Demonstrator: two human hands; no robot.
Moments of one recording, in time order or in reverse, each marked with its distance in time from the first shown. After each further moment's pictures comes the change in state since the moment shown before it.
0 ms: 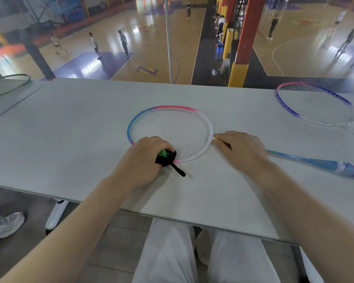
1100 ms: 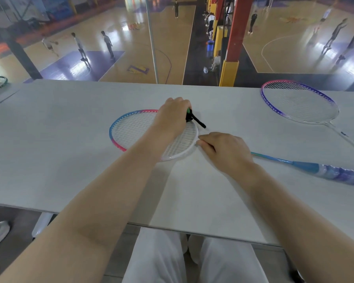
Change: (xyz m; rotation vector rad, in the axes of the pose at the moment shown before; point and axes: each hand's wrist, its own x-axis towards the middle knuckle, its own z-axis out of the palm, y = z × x) left_hand 0.156 0.048 0.041 0.228 0.101 0.033; right_hand 0.001 0.004 0.005 -0.003 0.023 -0.028
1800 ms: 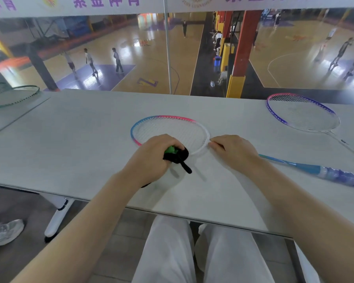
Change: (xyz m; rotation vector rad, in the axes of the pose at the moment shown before) left_hand -0.151 -0.025 -0.064 -0.429 -0.021 0.019; right_hand 0.000 -0.009 -0.019 0.085 -0.115 0.079
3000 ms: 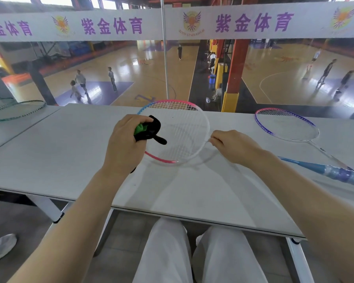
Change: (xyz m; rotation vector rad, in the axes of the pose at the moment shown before) left_hand -0.007 0.006 -0.051 0.022 0.522 -0.015; right_hand -0.011 -0.013 -0.057 -0.073 0.029 -0.113
